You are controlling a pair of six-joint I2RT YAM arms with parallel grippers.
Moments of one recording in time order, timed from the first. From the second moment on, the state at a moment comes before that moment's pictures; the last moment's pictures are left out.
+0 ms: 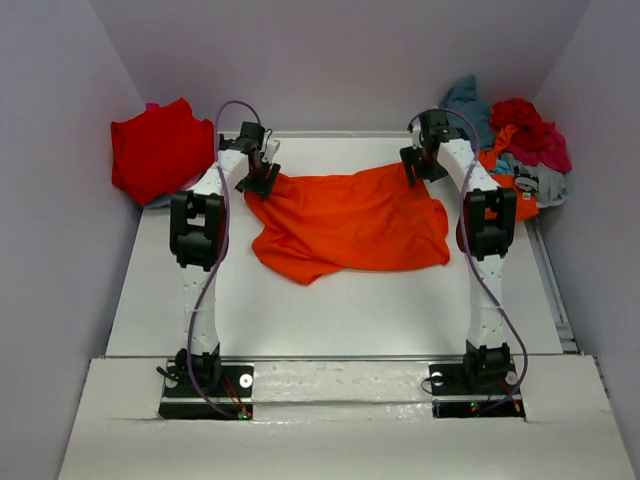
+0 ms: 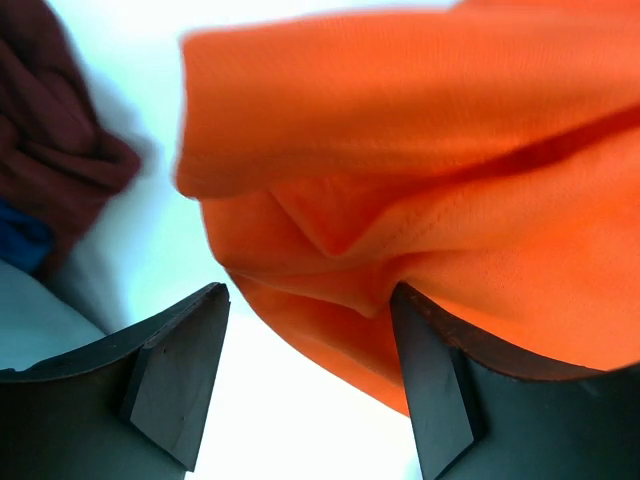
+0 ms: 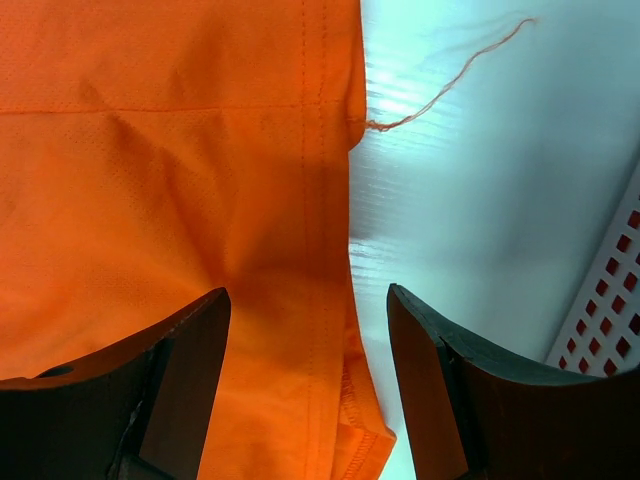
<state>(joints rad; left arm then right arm) -0.20 2.27 1.92 -0.77 -0.08 0.18 0.12 2.43 2.23 -0.88 0.04 -0.13</state>
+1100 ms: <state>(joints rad) -0.19 2.34 1.99 -0.72 -0.16 0.17 0.12 2.47 2.25 -0.86 -0.04 -0.11</state>
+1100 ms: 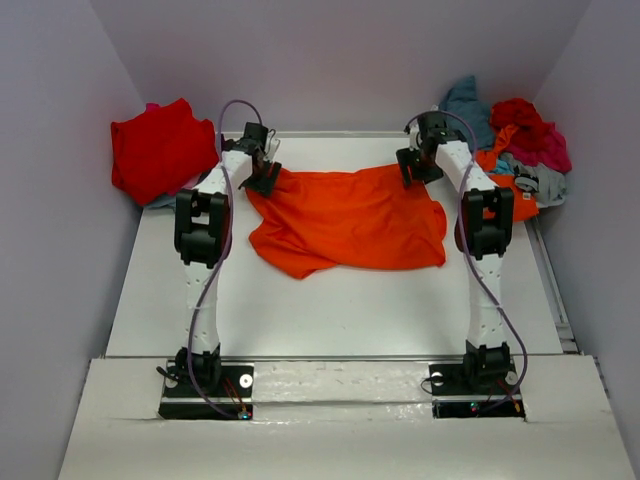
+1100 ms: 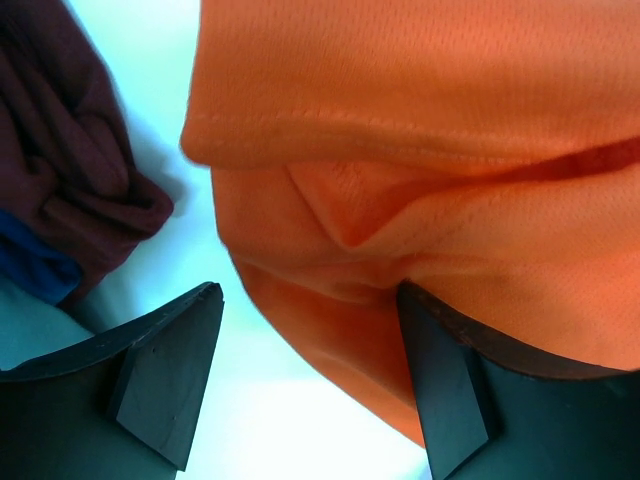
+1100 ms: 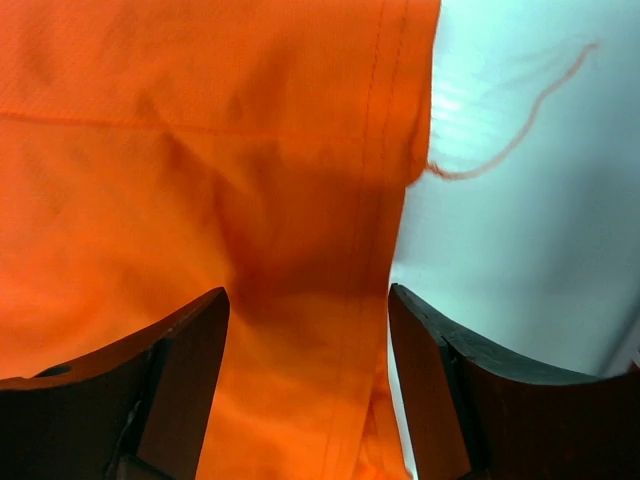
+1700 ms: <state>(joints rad) -0.20 2.26 2.00 -0.73 -0.10 0.18 0.12 2.36 2.22 -0.81 -0.02 -0.13</state>
